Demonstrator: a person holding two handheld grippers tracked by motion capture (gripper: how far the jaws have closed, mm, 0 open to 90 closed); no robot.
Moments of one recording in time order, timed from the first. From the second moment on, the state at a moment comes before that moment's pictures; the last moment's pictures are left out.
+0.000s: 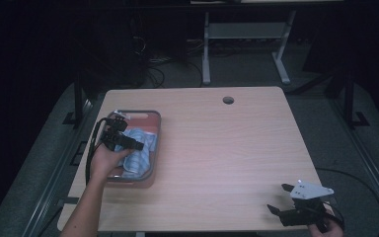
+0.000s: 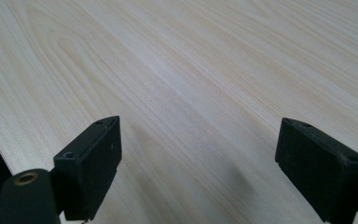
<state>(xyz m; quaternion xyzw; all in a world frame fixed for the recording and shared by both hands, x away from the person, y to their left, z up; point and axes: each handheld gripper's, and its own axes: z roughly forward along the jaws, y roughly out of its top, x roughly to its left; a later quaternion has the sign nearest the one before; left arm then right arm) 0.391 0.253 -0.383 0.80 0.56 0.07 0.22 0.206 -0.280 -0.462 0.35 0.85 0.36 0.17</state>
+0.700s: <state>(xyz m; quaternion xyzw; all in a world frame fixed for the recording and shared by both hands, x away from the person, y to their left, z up) 0.403 0.228 -0.406 0.83 0.54 0.09 0.10 0.207 -0.276 -0.462 0.35 0.85 0.36 0.17</state>
